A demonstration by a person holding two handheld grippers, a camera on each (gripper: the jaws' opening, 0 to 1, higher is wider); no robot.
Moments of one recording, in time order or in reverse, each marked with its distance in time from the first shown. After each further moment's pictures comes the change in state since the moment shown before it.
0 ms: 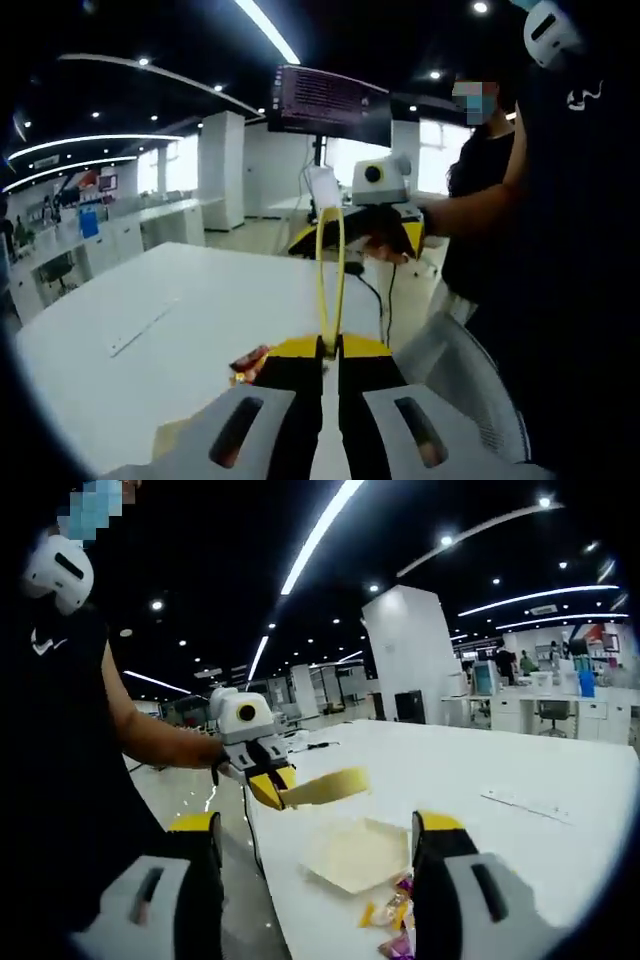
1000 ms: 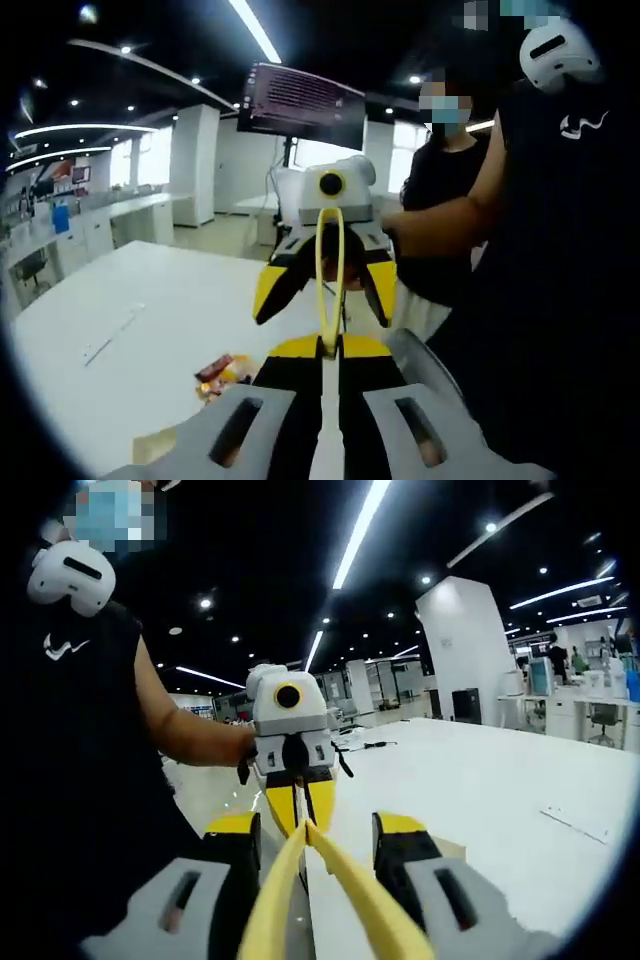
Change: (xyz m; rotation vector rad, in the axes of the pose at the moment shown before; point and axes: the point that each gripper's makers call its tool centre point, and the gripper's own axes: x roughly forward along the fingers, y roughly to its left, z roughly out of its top) left arm 0.014 -0.033 0.017 -0.025 0.032 -0.129; right arm 0.040 0.039 0.002 -0.019 0.019 0.196
